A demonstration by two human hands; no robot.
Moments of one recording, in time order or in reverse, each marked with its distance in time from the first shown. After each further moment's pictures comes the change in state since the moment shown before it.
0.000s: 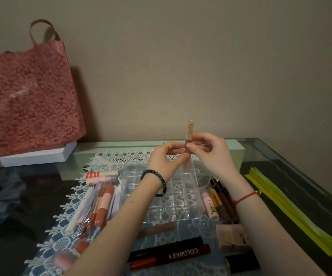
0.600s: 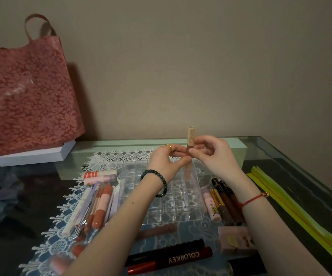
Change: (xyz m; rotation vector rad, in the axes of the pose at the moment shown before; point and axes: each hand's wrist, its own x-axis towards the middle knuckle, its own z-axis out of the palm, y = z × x) left_hand 0.002 -0.006 0.002 0.081 -0.052 -0.010; right_hand -0.003 0.005 -0.007 -0.027 -0.085 0.014
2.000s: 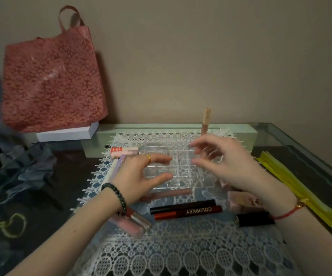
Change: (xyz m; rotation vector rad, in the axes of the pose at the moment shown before) left_hand -0.126 0.016 -0.091 0.364 -0.169 0.109; right_hand -0.087 -0.068 0.005 -0.383 -0.309 -0.130
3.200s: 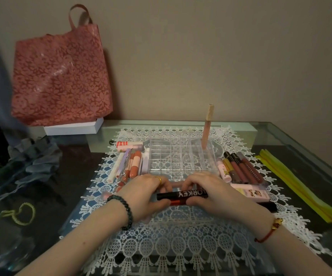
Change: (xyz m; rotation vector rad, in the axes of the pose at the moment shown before) left_hand -0.034 -0.005 0.015 0.292 -0.256 0.032; right_hand -0.035 0.014 0.054 -0.193 -0.306 -0.030
